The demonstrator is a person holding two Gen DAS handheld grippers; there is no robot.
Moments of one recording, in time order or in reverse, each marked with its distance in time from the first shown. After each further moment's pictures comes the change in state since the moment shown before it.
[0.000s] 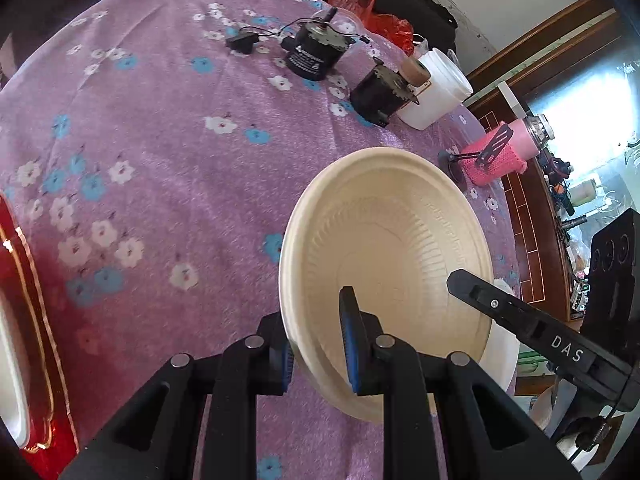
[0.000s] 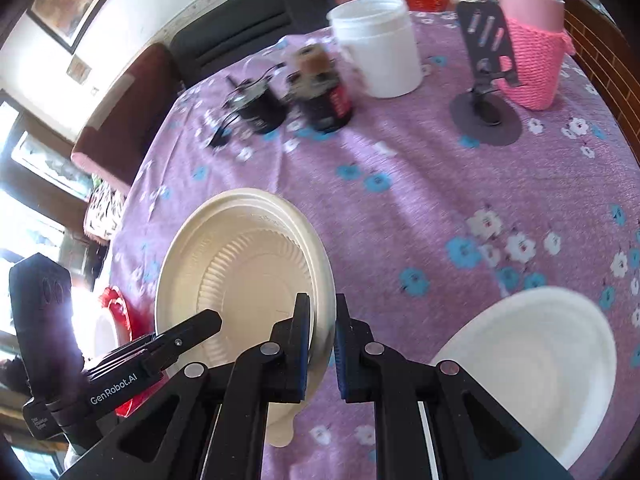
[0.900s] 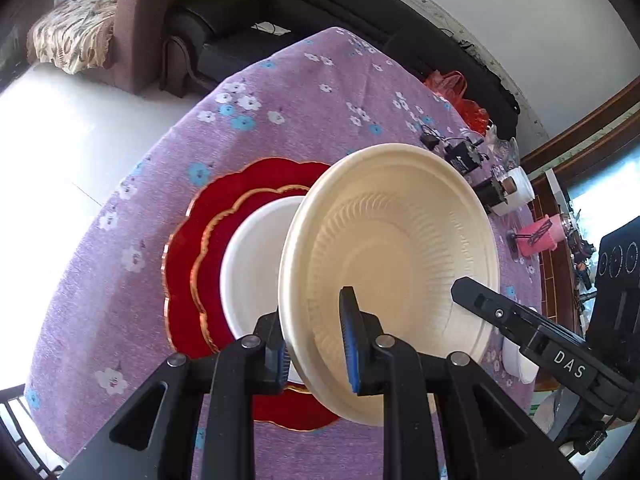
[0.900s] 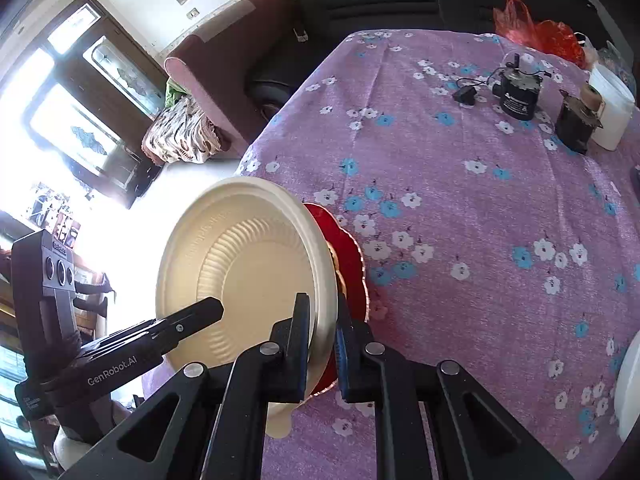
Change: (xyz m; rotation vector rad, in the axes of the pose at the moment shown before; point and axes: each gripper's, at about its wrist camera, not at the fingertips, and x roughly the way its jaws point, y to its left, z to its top) left arm -0.163 0.188 -0.053 -0.213 -0.196 0.135; right arm 0.040 0.255 -0.080 -0.317 0.060 0.133
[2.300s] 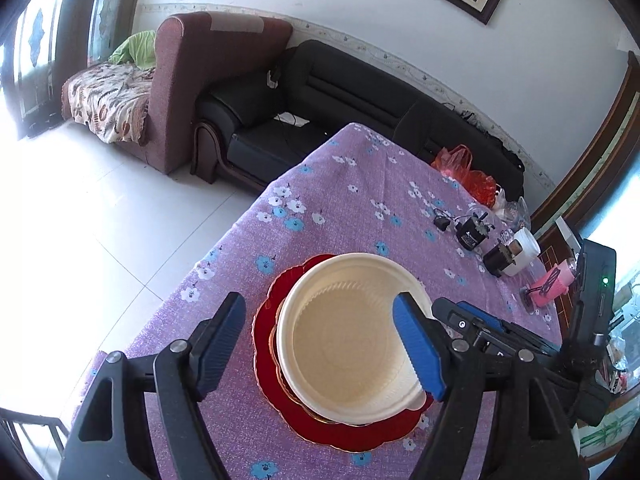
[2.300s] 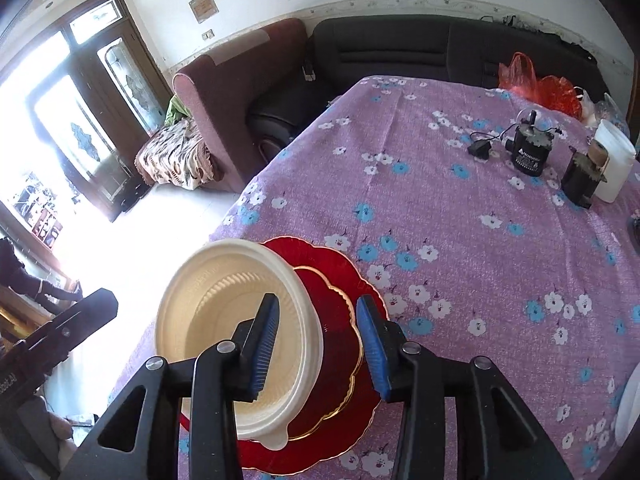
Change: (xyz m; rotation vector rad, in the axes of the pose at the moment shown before) left arm -0.078 0.021 -0.011 0.034 -0.353 0.070; right arm 0.019 0.031 0.003 -0.109 -0.190 -0.101
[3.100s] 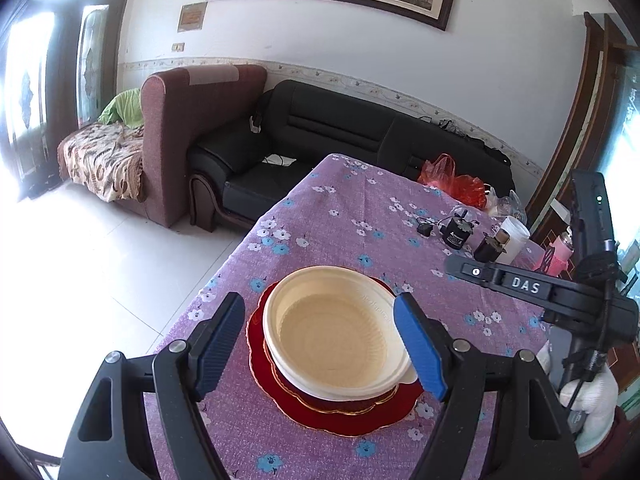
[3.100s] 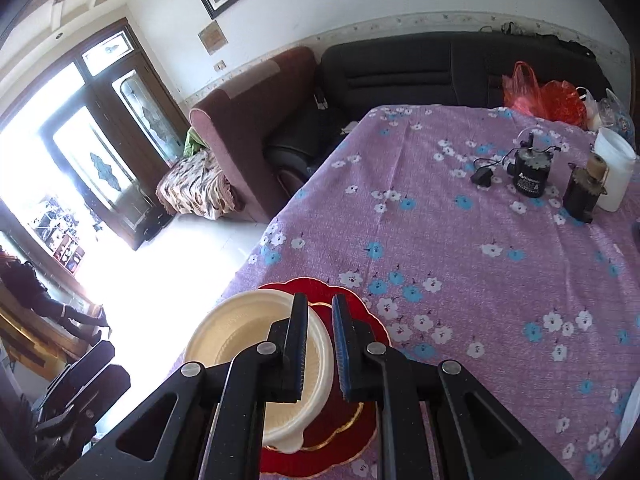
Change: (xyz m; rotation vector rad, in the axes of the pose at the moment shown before) left arm -0.039 -0.039 -0.032 0.176 -0.144 0.029; right arm -0.041 -0.015 0.012 0.047 -0.105 0.109
